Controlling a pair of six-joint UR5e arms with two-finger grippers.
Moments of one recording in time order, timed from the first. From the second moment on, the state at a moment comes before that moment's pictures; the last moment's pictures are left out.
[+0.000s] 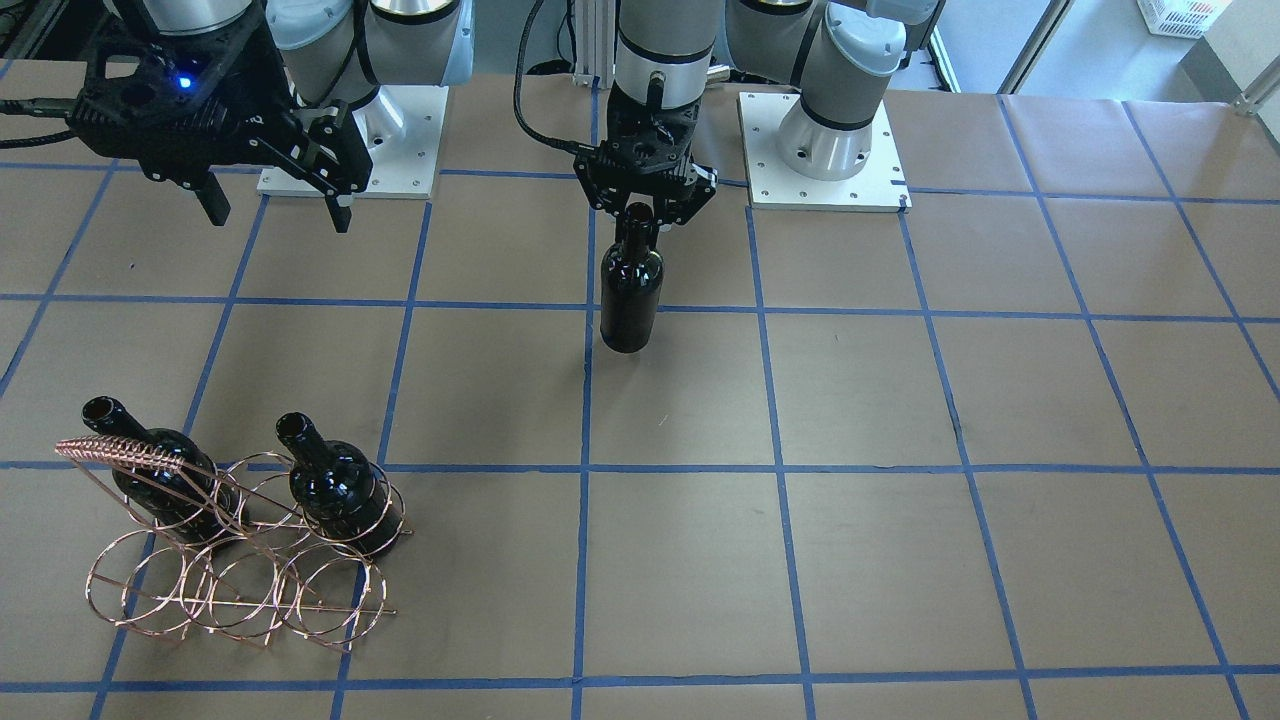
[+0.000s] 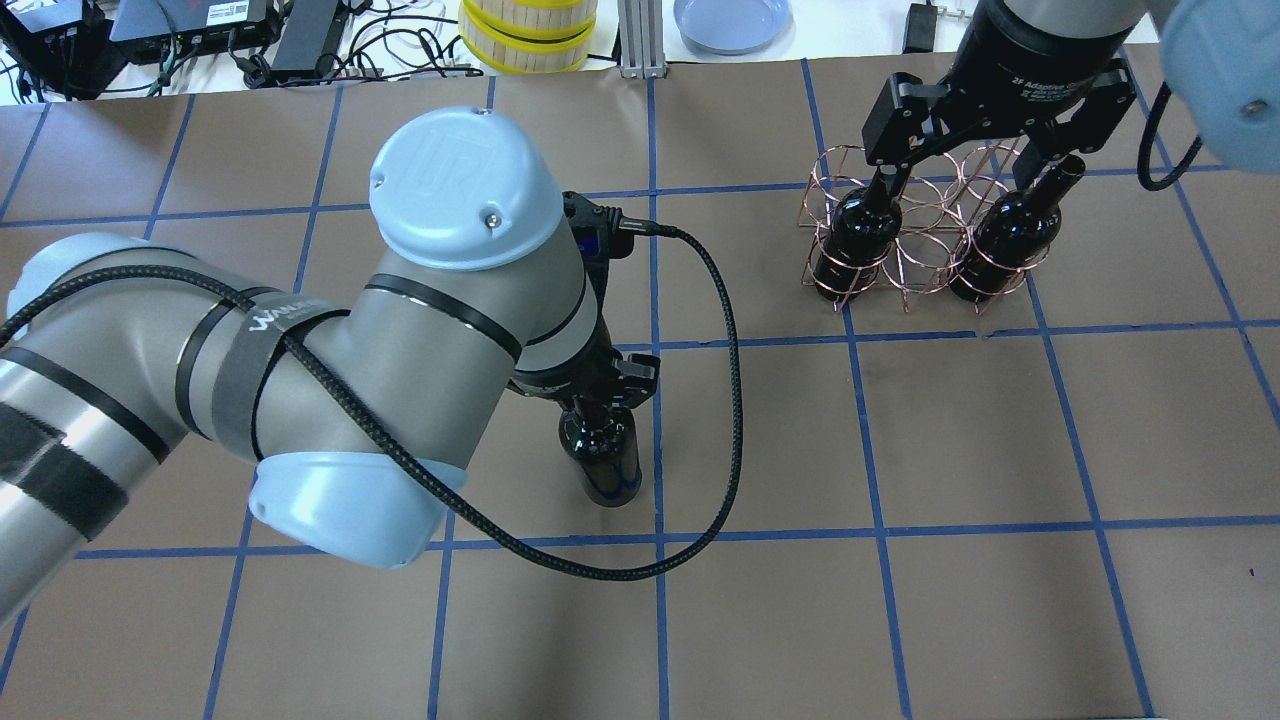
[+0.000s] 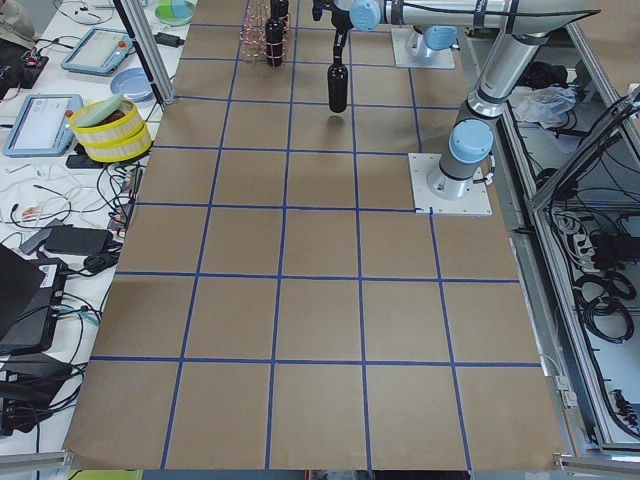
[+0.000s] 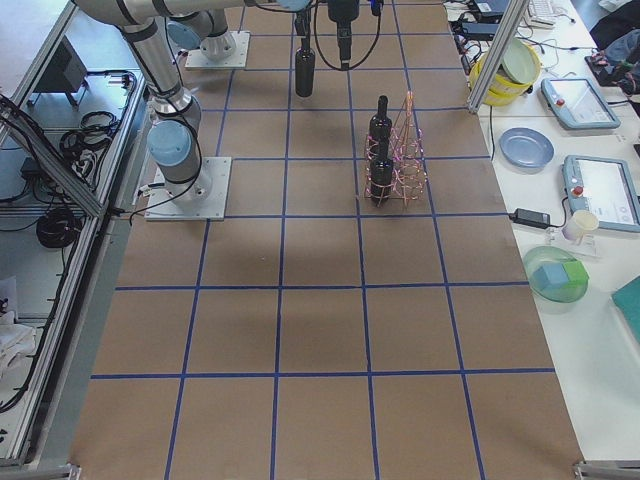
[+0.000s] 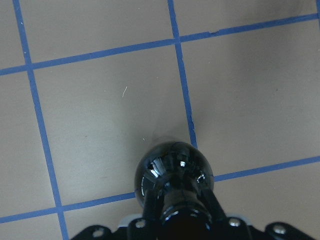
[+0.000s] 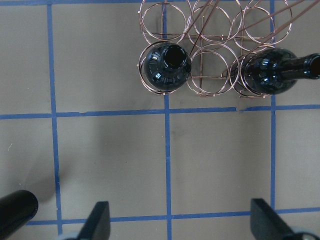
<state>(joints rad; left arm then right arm) -1.99 -1.54 -1.86 -1.23 1.55 -0.27 1.61 -1.60 1.51 -1.57 -1.61 0.05</state>
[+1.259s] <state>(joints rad) -2.04 -1.57 -1.87 -1.20 1.55 -0.35 1.61 -1.61 1.51 -1.57 -1.59 0.05</state>
